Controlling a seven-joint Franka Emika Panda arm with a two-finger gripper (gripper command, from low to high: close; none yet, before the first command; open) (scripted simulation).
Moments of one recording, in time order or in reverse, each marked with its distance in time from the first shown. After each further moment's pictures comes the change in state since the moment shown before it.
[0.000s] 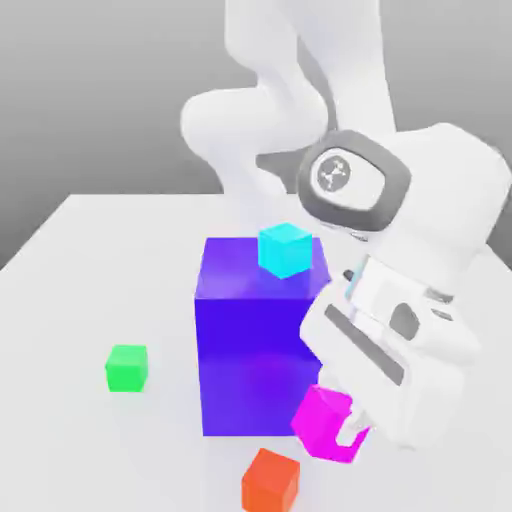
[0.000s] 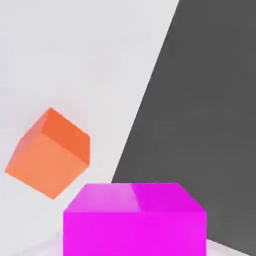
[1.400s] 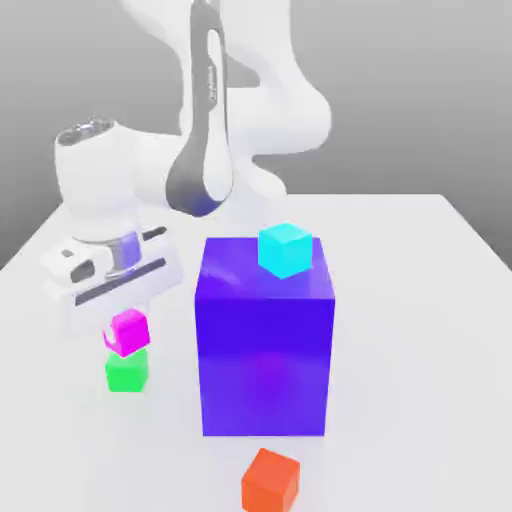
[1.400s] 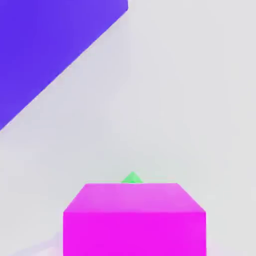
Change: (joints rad) arm -0.110 -0.177 -0.584 -0.542 0.947 0.374 -0.430
